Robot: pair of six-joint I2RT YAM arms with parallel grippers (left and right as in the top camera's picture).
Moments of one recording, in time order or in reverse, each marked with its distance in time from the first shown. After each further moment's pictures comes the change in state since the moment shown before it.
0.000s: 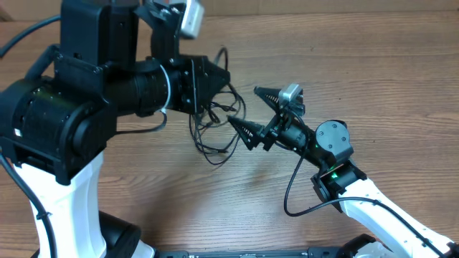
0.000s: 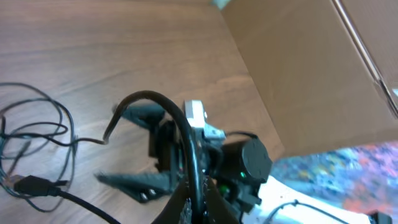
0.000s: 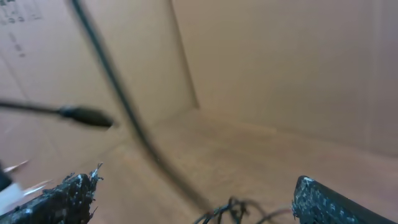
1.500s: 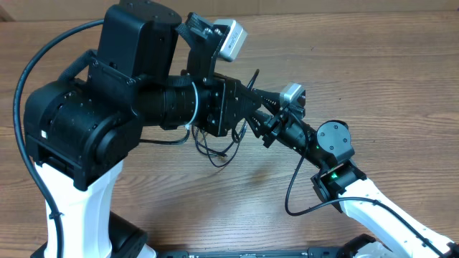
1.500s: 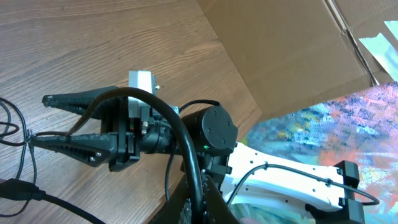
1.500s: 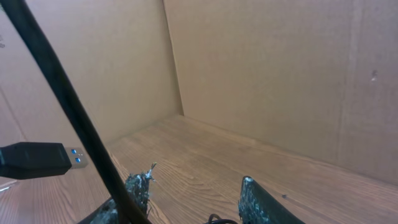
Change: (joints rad) left arm -0.136 0.013 0.000 -0.005 0.057 0.015; right arm 0.000 0.000 0.000 0.023 0.050 -0.091
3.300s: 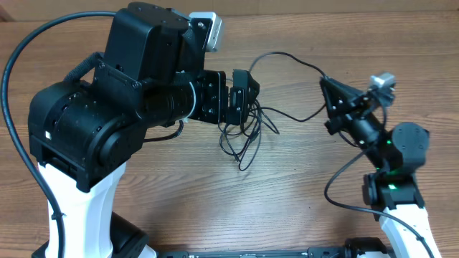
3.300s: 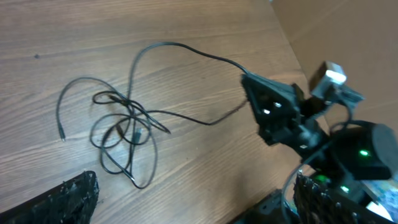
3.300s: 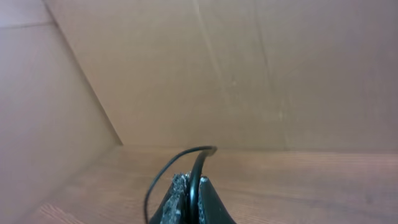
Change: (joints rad) left arm -0.026 0.002 0.000 -0.034 -0.388 -0.041; right arm -0.489 -0.307 0.001 -0.340 -0.160 0.191
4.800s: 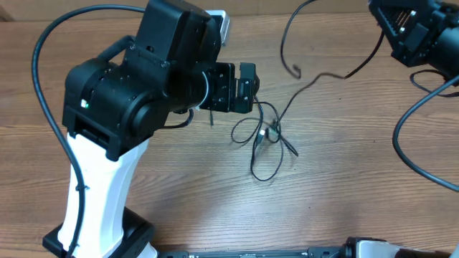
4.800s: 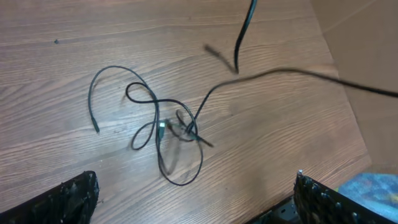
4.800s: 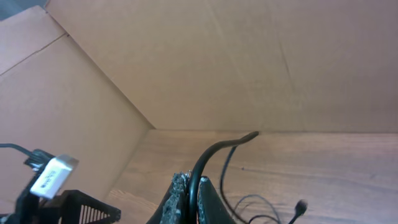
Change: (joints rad) left arm 0.000 0.058 -0.042 0.000 -0.056 0.000; right arm -0.088 0.507 1.678 -1.521 -0.150 -0.052
